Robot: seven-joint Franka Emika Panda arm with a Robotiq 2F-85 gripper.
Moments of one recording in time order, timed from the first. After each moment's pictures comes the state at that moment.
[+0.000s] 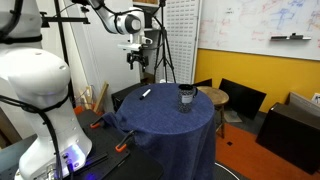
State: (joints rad) arm 0.13 0.07 0.11 -2.28 0.06 2.31 -0.01
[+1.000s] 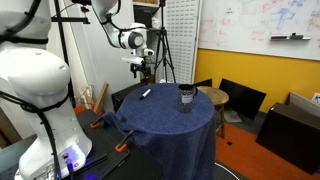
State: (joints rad) arm 0.13 0.24 0.11 -2.29 0.06 2.56 0.00
